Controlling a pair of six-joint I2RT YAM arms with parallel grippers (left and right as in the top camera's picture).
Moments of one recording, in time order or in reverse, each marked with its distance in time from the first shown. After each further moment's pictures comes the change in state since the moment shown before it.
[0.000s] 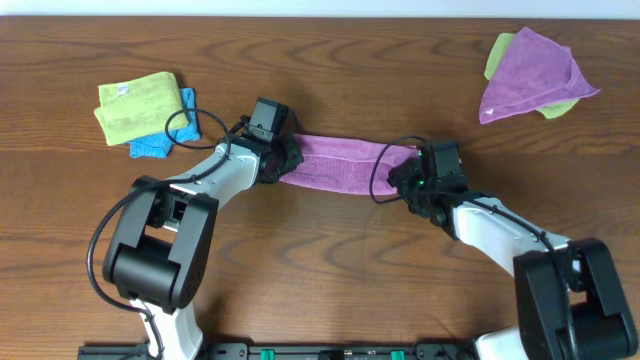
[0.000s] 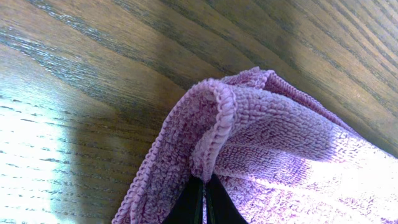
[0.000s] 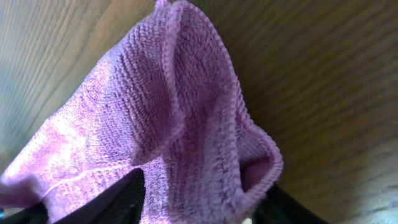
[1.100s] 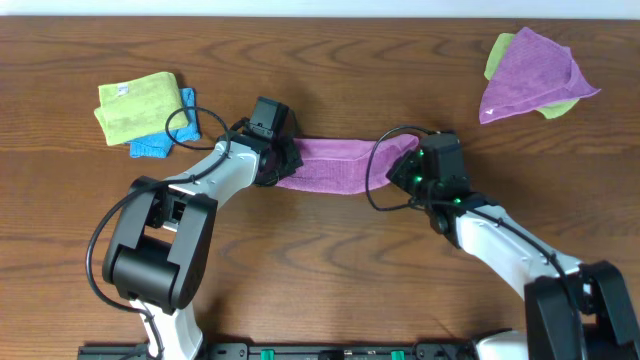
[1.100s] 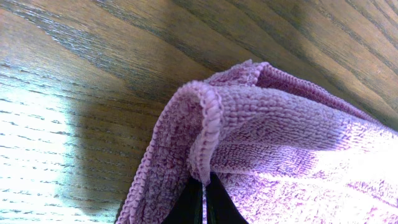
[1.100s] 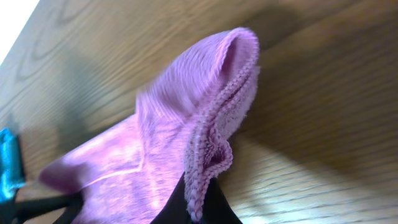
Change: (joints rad) left arm 0.000 -0.001 0.020 -0.089 0.020 0.034; right arm 0.047 -0.106 -0.016 0.101 0.018 -0.174
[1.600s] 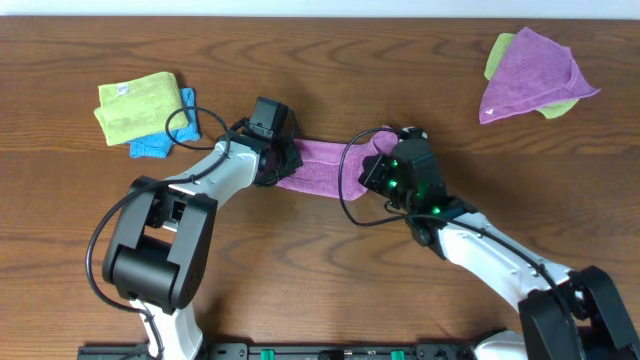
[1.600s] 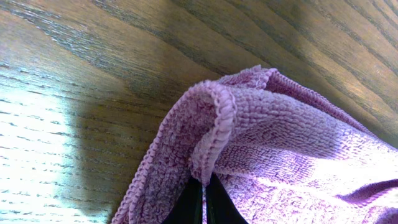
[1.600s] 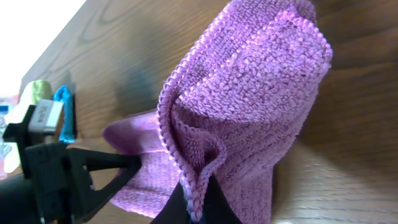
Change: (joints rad) left arm 0.001 0.000 0.000 0.007 0.005 0.000; right arm 0.144 -0.012 0.000 0.107 -0.010 0.001
